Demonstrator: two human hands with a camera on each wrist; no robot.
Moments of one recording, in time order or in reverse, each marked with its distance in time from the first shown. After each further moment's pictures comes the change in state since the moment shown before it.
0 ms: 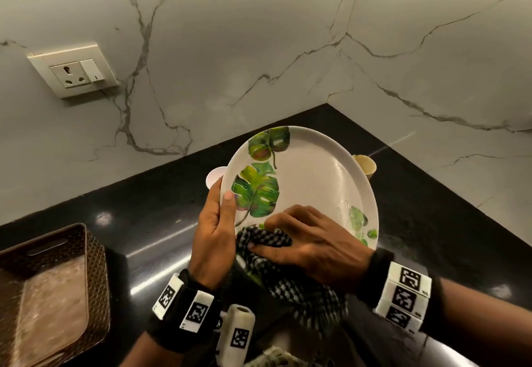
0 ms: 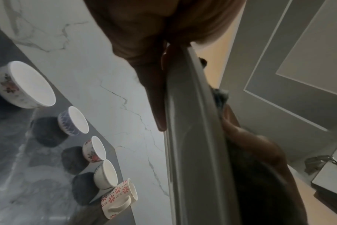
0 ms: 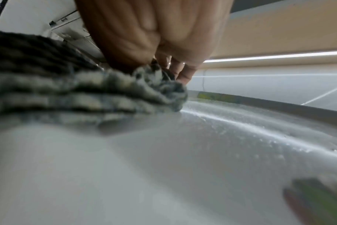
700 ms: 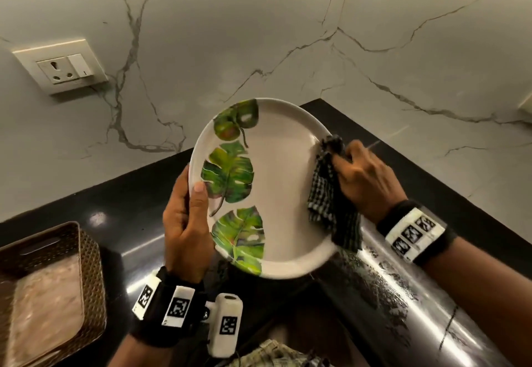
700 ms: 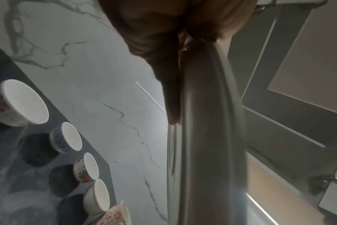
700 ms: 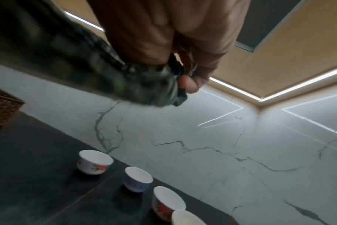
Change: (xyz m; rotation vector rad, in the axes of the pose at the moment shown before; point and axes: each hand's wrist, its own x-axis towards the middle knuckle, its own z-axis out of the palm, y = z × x) left_hand -0.006 0.012 -0.018 -0.013 0.089 0.248; right_hand -0.034 0.090 -0.004 -0.191 0.103 0.711
